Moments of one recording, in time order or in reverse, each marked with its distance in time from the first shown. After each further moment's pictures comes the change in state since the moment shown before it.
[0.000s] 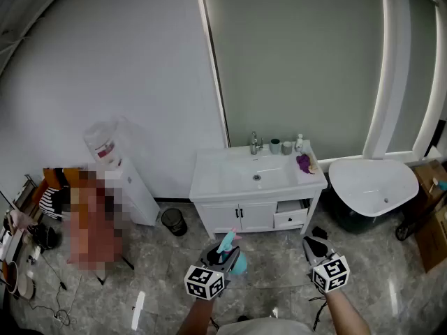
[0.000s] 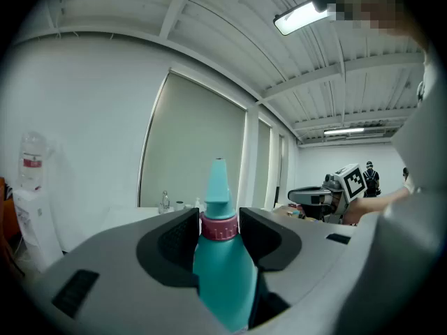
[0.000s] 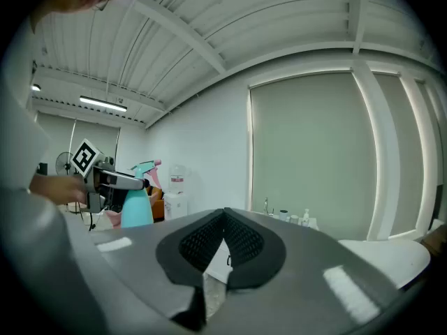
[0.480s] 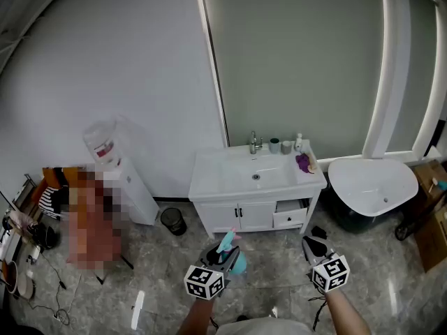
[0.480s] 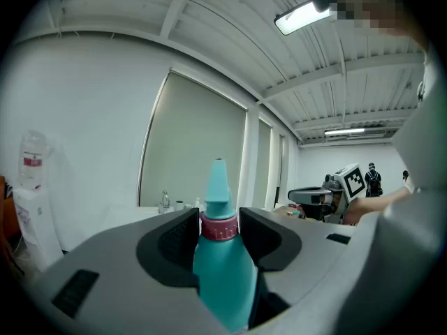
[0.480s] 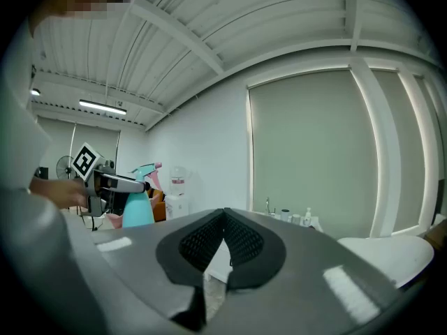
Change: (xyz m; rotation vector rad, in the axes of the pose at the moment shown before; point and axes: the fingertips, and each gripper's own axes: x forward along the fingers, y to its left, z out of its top) left arm 0.005 -0.002 -0.002 -0.007 0.006 0.003; right arm 0.001 -0.004 -0.001 0.024 -0.004 0.011
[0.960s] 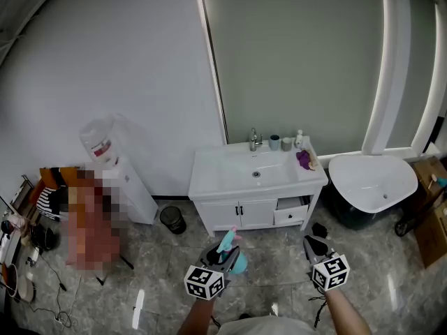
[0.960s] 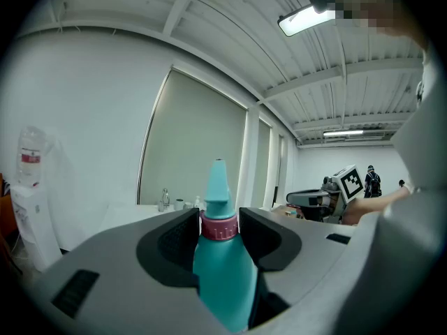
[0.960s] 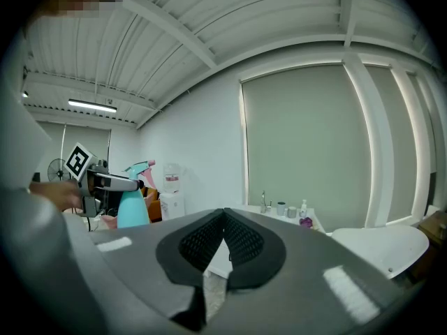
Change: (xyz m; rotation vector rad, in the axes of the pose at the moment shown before) left arm -0.003 0.021 -0.008 -0.008 0.007 -0.019; right arm 0.016 0.005 -0.016 0.043 0.037 -0.054
